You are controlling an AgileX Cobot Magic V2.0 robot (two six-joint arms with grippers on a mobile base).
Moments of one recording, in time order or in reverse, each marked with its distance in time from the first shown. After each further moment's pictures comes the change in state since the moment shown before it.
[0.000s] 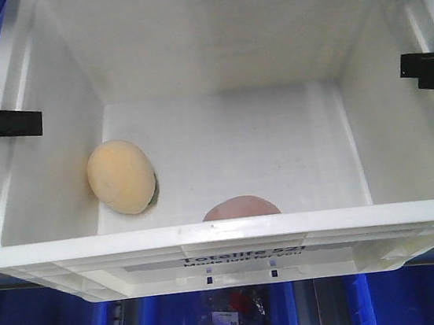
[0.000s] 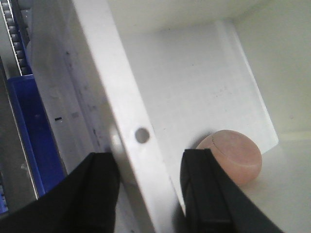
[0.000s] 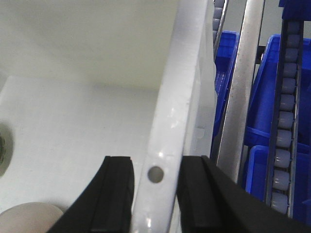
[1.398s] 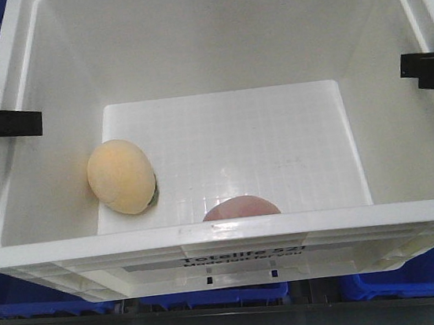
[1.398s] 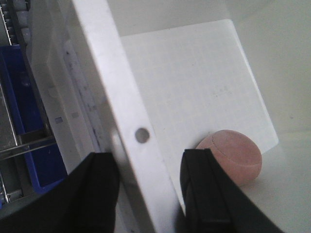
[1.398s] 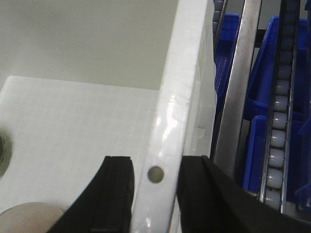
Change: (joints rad) left arm 0.000 -0.001 0.000 0.000 0.000 0.000; right arm 0.000 0.000 0.000 0.000 0.000 0.000
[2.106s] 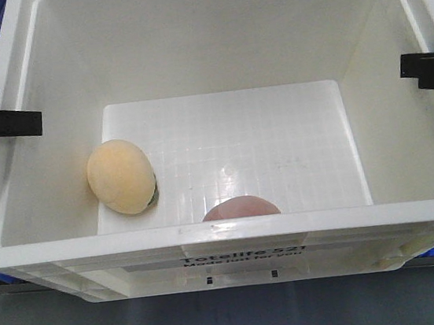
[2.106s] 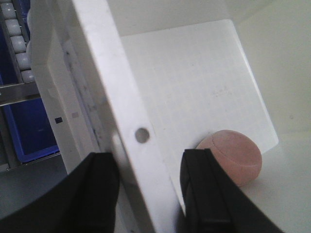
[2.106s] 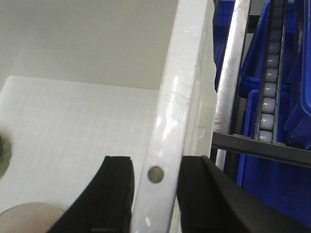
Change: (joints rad) left arm 0.000 0.000 0.000 0.000 0.000 0.000; right arm 0.000 0.000 0.000 0.000 0.000 0.000
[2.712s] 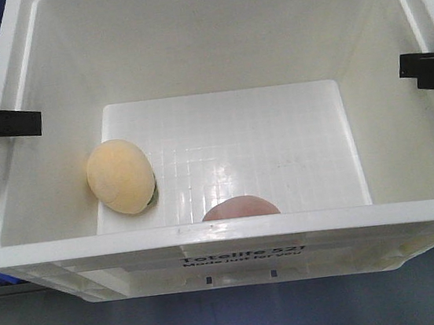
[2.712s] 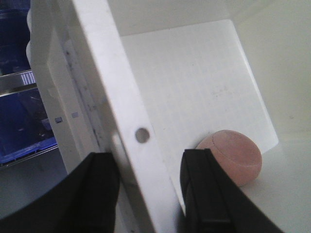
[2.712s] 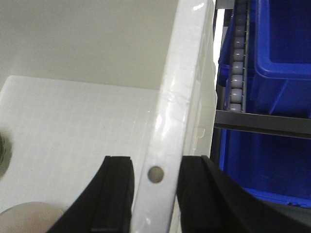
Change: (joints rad) left arm 0.000 0.001 0.000 0.001 0.000 0.000; right arm 0.000 0.000 0.000 0.000 -0.001 0.000
